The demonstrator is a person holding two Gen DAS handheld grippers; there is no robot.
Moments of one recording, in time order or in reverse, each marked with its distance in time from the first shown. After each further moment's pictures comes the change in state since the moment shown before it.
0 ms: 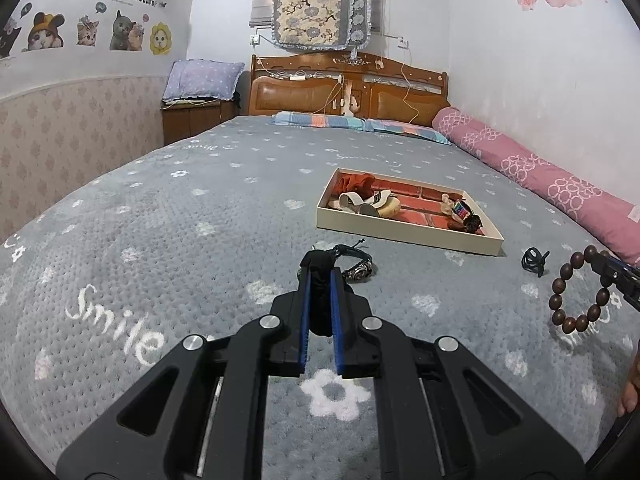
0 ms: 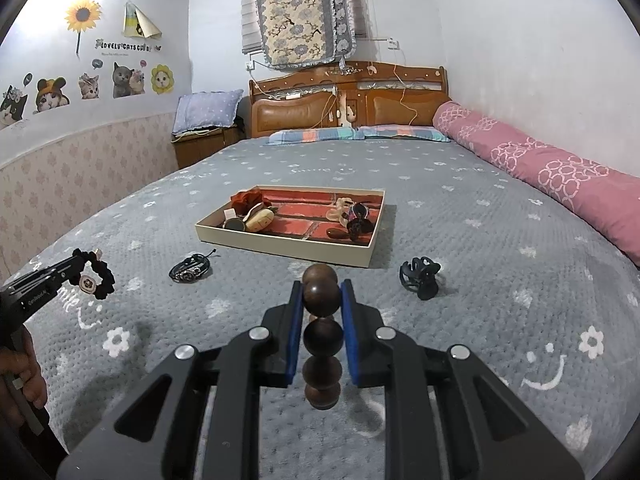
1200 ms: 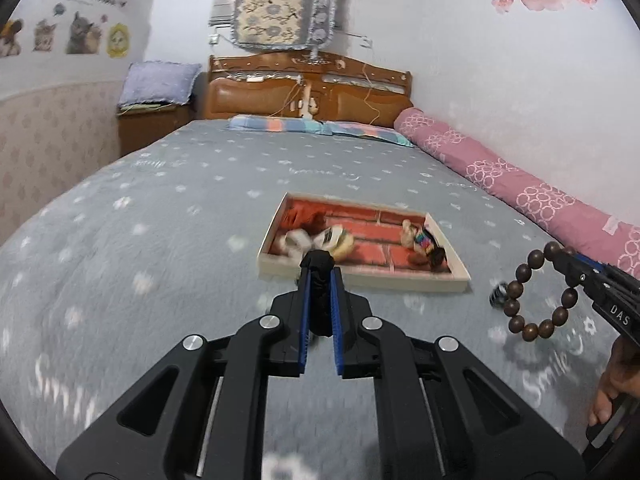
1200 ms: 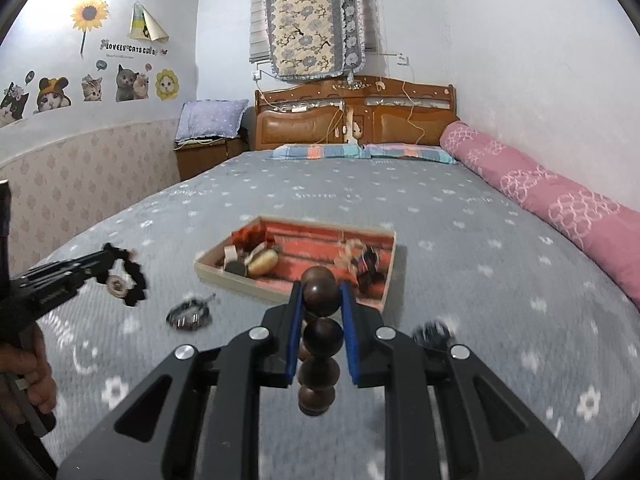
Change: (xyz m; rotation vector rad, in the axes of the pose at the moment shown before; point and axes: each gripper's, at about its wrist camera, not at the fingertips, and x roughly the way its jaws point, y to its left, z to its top) left arm 0.060 -0.036 0.085 0.050 0.010 -0.158; right arm 0.043 0.018 0.073 -0.045 -0.045 0.002
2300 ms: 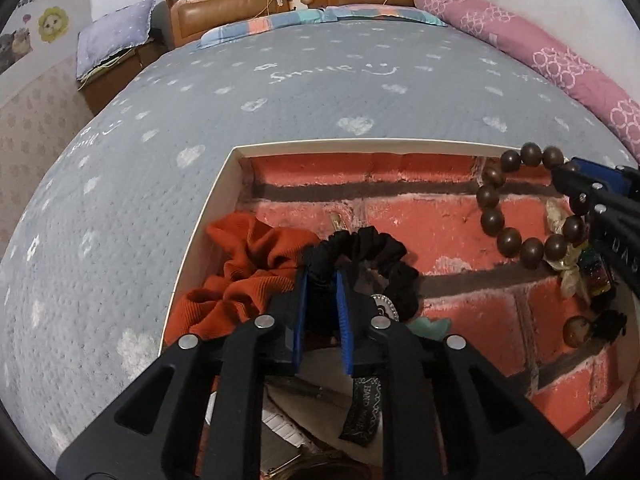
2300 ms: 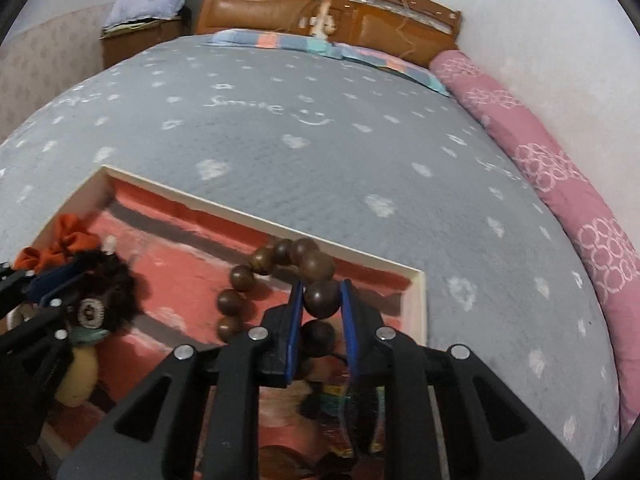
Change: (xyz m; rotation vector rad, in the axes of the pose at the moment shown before) left arm 0.340 -0.017 0.049 0.151 0.422 0.131; right arm 0.357 -0.018 0.062 -0.120 0.420 -0.264
